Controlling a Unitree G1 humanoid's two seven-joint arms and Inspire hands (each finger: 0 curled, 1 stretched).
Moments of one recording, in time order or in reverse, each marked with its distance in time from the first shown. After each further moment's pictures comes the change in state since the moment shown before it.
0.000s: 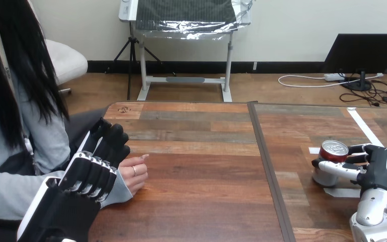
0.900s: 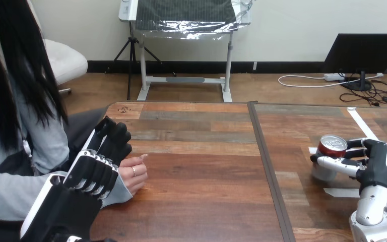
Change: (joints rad) left arm -0.009 -0.004 -0.005 0.001 0.069 -0.056 0.049; right arm 0.000 0.000 0.004 0.000 -0.003 -0.063 -0.003
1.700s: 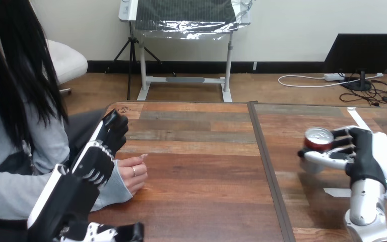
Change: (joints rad) left arm -0.035 0.010 -0.010 0.020 0.241 -0.143 0.226; right arm 0.000 0.005 0.078 -0.012 -0.057 -0.103 0.003
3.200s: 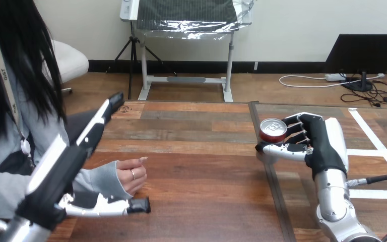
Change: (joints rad) left arm -0.111 0.210 -0.028 0.009 0.374 -0.026 0.371; right arm -0.007 0.096 0.066 -0.067 -0.022 -0.071 0.085
